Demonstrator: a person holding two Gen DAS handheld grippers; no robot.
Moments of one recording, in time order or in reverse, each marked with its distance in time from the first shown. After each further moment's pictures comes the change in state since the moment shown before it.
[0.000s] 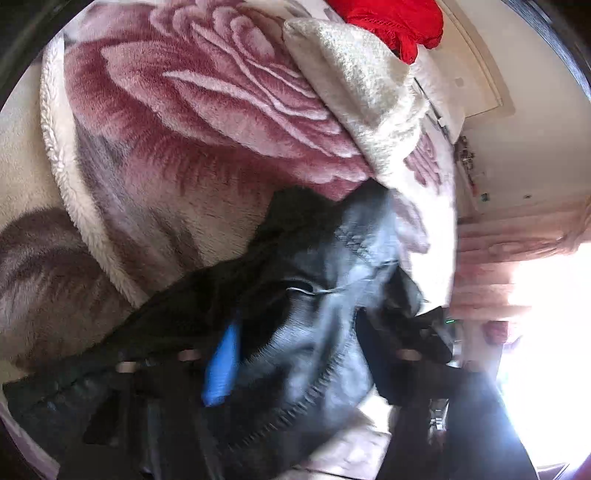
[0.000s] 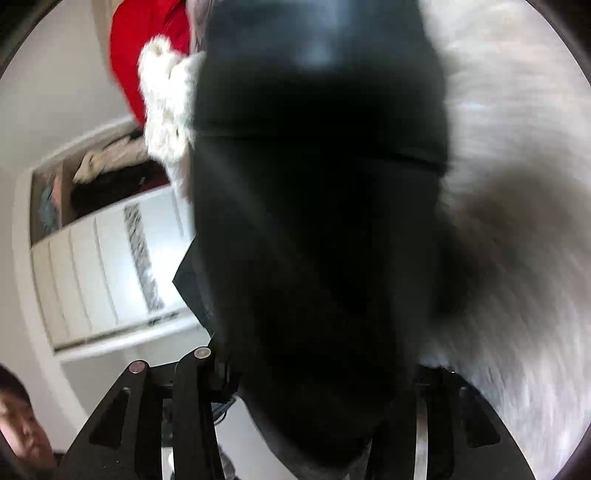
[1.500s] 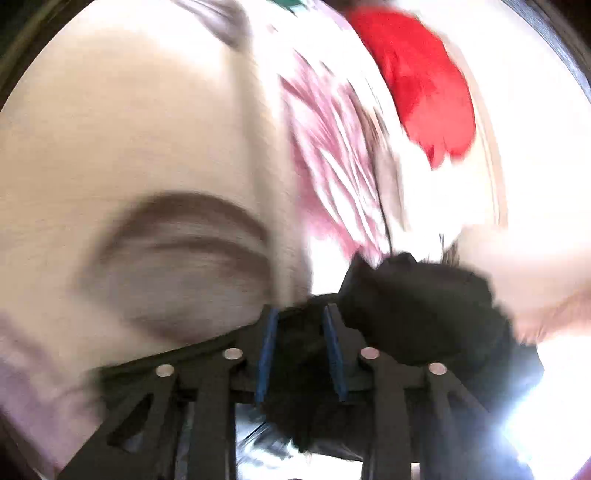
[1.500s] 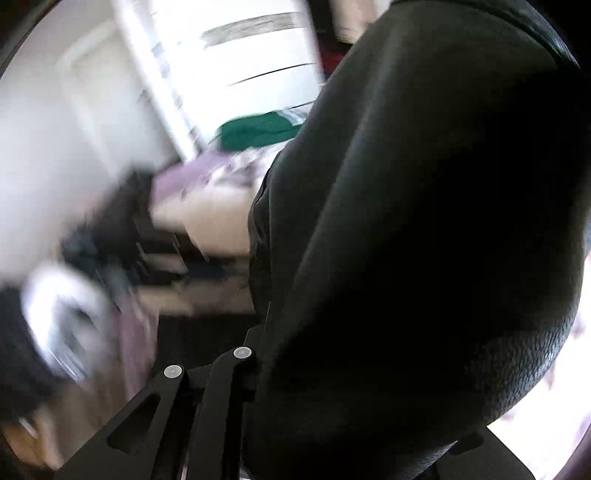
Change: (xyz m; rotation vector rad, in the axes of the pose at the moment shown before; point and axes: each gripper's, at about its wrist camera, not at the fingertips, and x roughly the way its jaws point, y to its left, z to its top) left arm -0.135 0.164 -0.073 -0.406 -0.265 -0.196; right arm 0.169 0.257 -0.244 -1.447 0.036 -0.624
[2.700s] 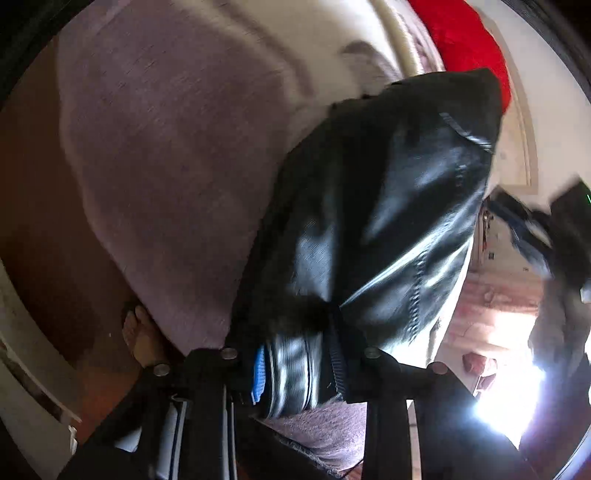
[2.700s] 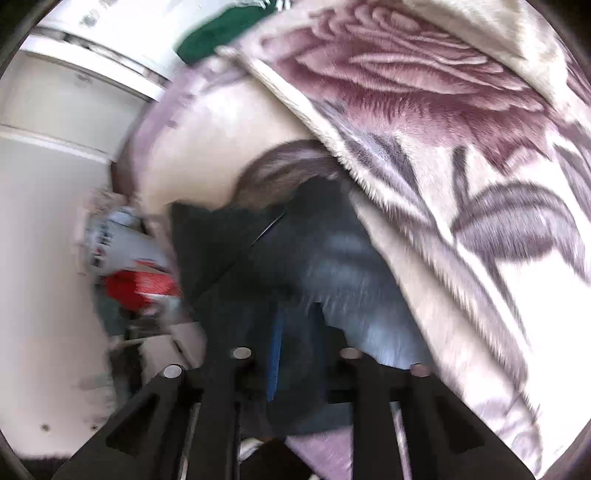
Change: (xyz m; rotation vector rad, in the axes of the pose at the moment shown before) left arm -0.062 0.132 -0.165 -0.010 0.202 0.135; right arm 0.107 0.024 0.027 0.428 0.542 0.143
